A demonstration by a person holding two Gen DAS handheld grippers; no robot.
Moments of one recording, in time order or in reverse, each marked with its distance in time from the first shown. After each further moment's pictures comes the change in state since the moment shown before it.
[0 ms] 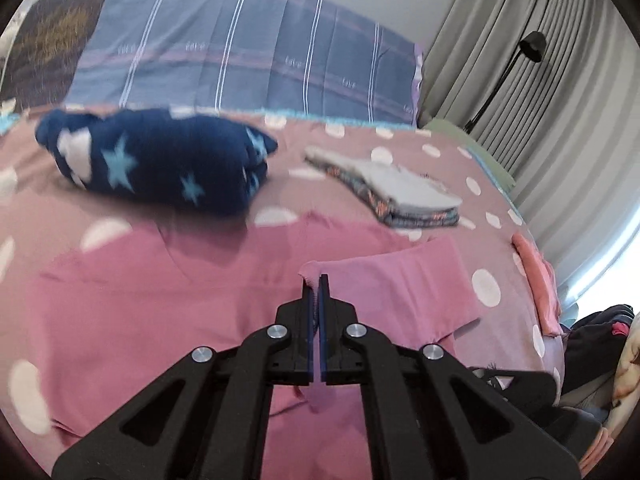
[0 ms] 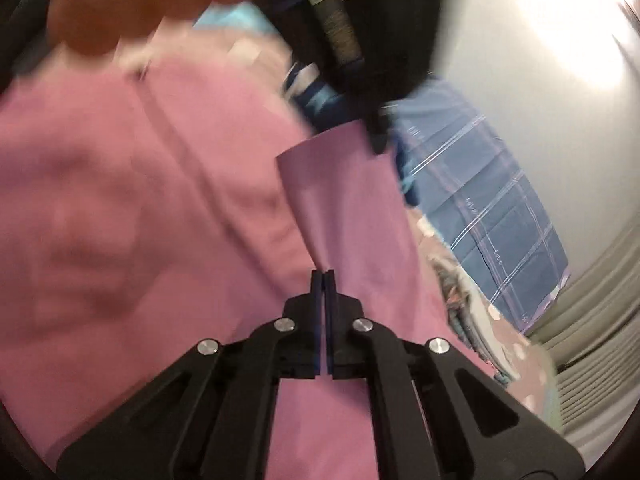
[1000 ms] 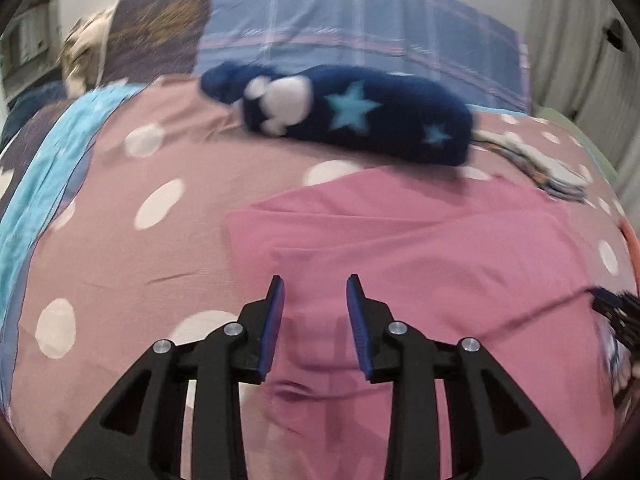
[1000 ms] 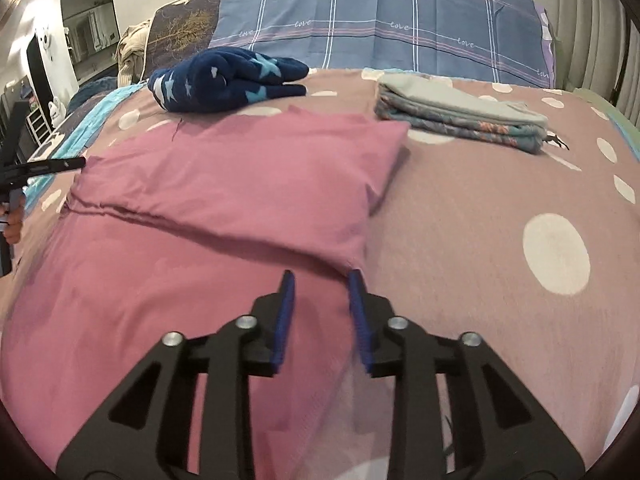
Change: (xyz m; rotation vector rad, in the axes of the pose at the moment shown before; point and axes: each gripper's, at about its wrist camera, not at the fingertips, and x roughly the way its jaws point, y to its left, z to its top) left arm -0.048 0.125 -0.059 -0.015 0.040 0.387; right arm 0.003 -0.106 -0.127 0.713 0.320 0.173
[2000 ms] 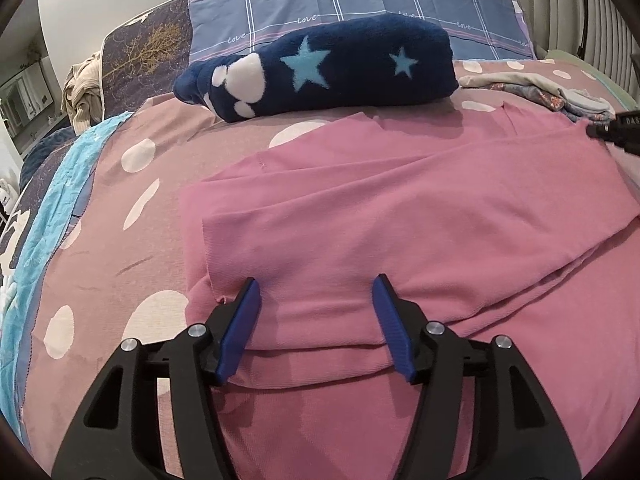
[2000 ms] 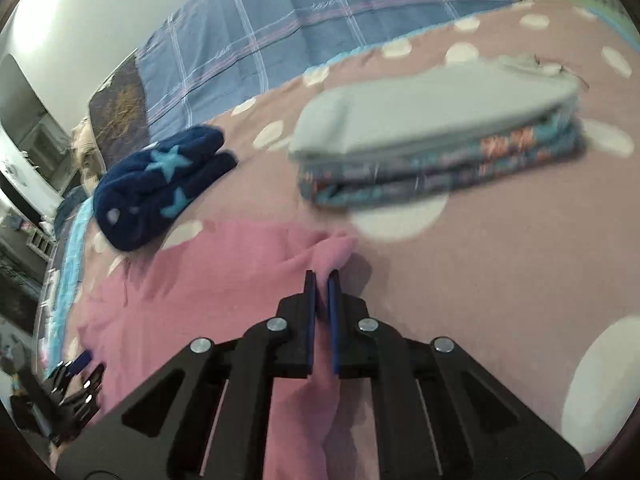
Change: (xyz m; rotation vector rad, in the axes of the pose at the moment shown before) left arm 0.044 -0.050 -0.032 0.144 0.019 0.183; right arm 0.082 -0.073 0.121 0.385 -0.016 0.026
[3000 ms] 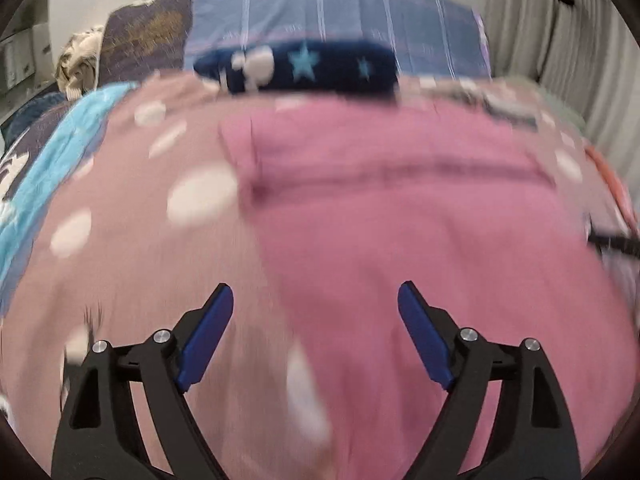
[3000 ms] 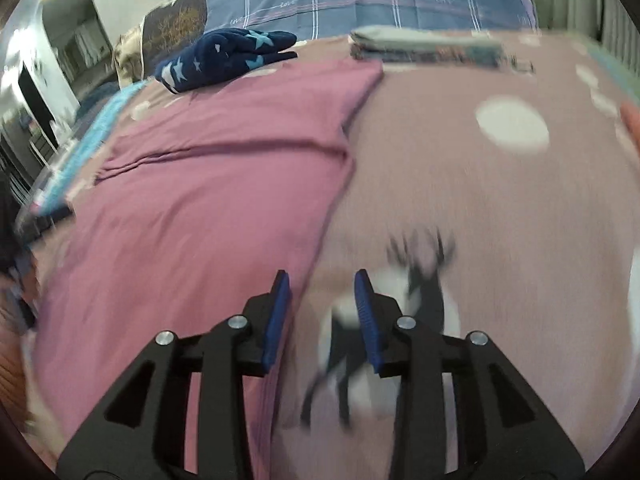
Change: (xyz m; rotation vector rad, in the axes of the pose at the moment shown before) left arm -0.107 0.032 -0.111 -0.054 -0.002 -0.208; right arm -0.153 -0.024 -0.207 -0.191 0.115 0.078
